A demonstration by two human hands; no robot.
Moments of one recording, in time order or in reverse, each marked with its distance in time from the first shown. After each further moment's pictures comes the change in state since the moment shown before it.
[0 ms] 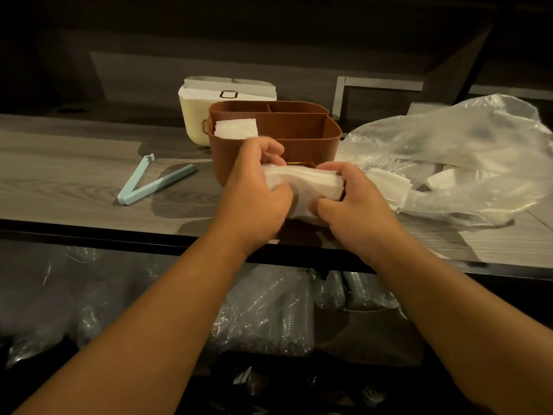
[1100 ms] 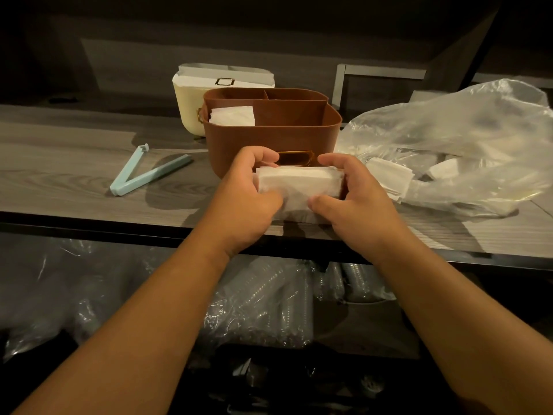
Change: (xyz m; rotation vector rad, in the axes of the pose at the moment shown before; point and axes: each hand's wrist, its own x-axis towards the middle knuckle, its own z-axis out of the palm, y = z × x) left_hand -0.005 -0.026 -0.006 -0.020 -0.116 -0.123; right_hand -0.004 0.016 -0.001 -0.023 -0.006 -0.029
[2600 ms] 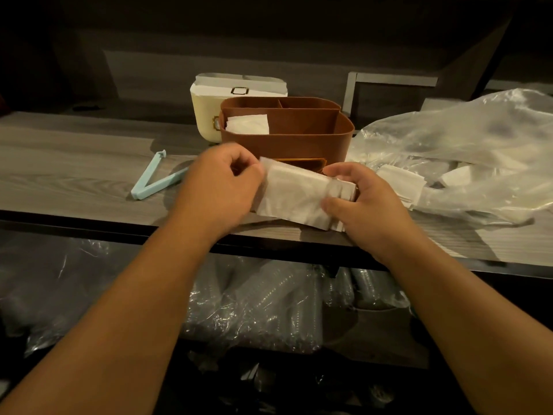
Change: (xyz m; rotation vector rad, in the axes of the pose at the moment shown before) left_hand -0.004 0.036 -0.037 0.391 0.223 -0.076; right_hand 0.007 -0.003 0.002 -0.044 0.023 0.041
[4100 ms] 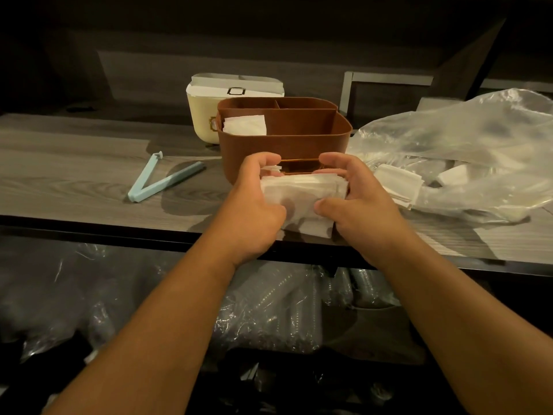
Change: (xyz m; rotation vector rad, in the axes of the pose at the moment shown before) left_hand -0.013 -0.003 0.028 -0.300 -0.285 -0.072; right_hand -0.003 -0.010 0.010 0.195 -0.073 0.009
